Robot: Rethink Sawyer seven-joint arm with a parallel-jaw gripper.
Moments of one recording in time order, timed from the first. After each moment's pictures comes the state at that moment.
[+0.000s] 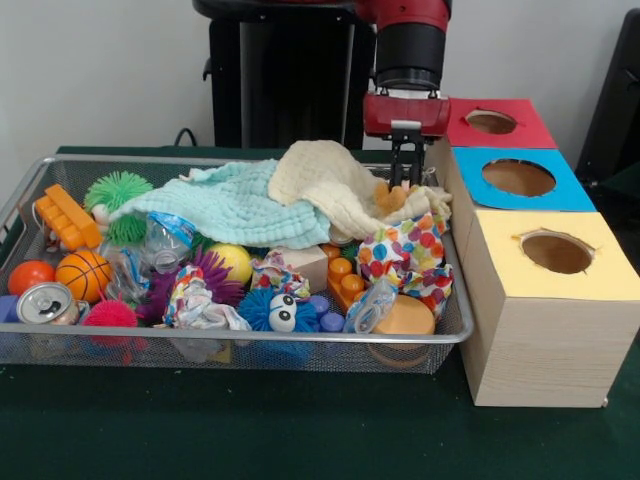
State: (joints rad) arm 0.11 -0.46 -0.24 2.14 -0.08 -0.83 2.04
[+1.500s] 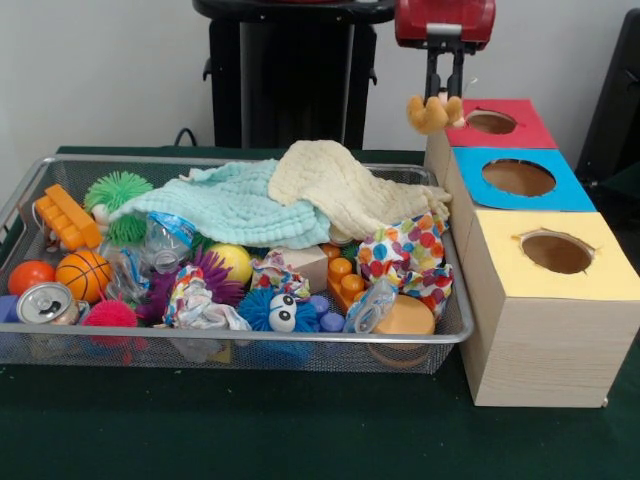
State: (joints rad) arm 0.18 -0.83 -0.26 2.21 -0.07 -0.53 2.04
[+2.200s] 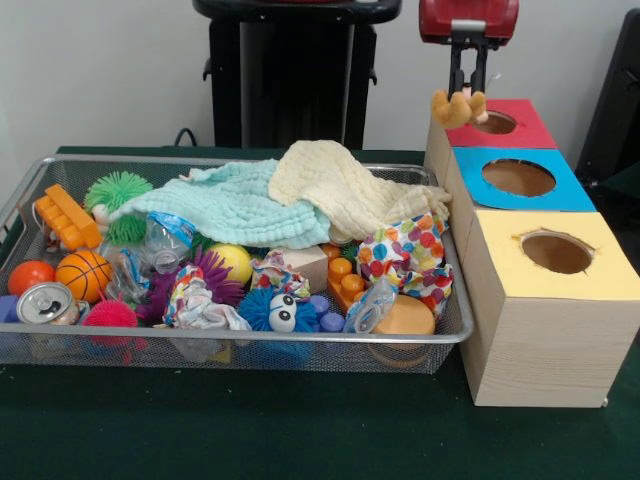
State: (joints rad) arm 0.26 -0.82 -0.27 2.23 0.01 -0.52 2.04
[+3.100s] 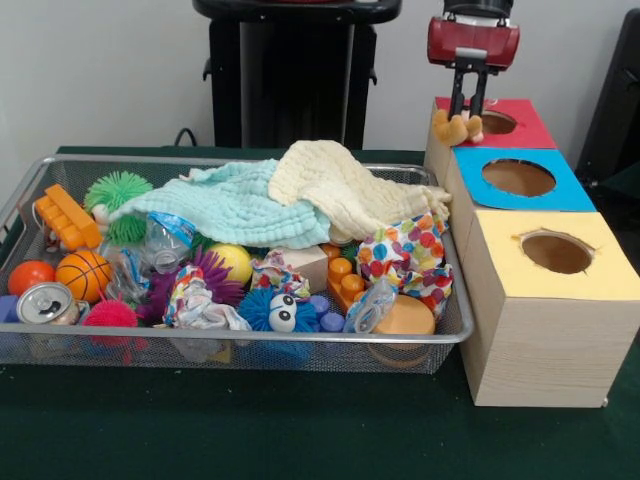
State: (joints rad) arm 0.37 -0.72 -0.28 2.27 0.17 -0.53 2.04
